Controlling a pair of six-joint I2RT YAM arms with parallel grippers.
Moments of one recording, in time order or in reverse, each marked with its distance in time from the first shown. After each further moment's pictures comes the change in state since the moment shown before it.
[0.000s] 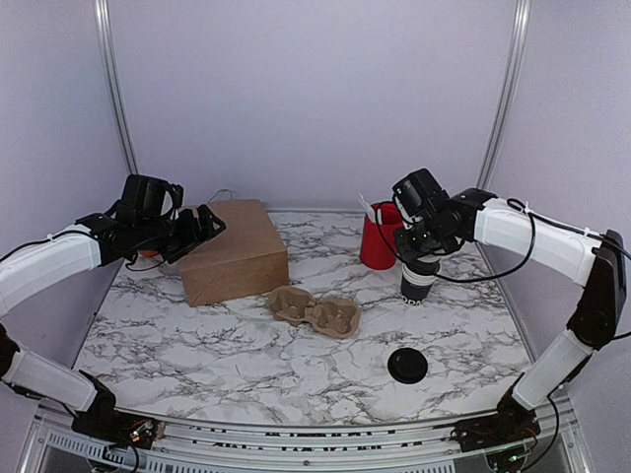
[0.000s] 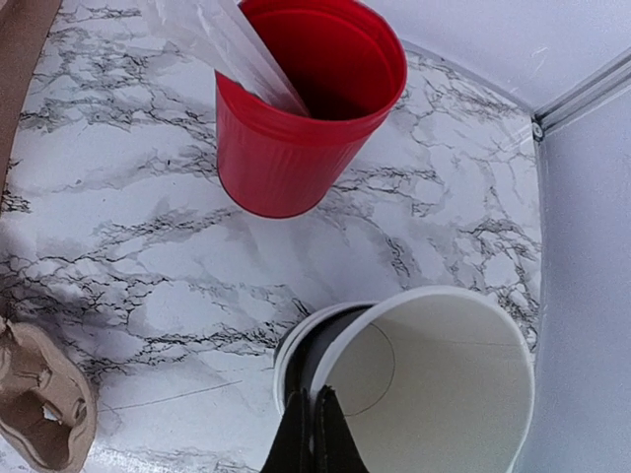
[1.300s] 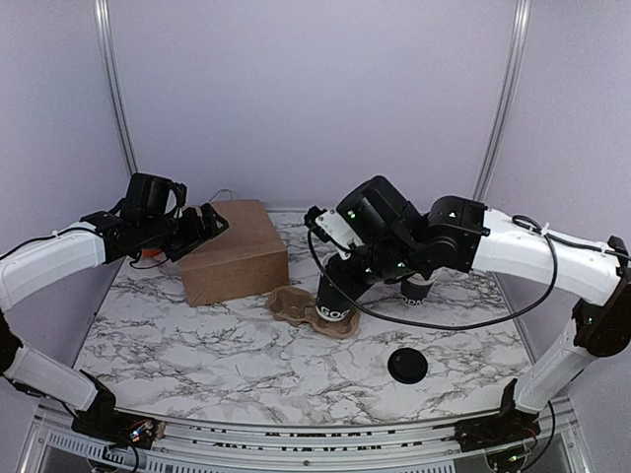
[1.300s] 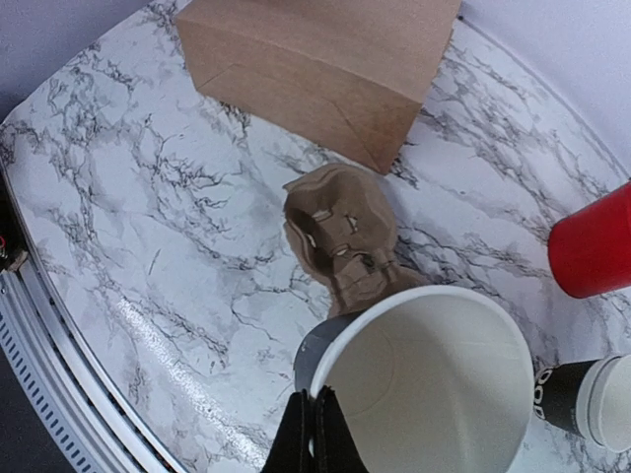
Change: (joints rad) left arm -0.008 0.036 0.018 0.016 -0.004 0.001; right arm 0.459 -0.033 0.156 -0.045 -0.214 0.006
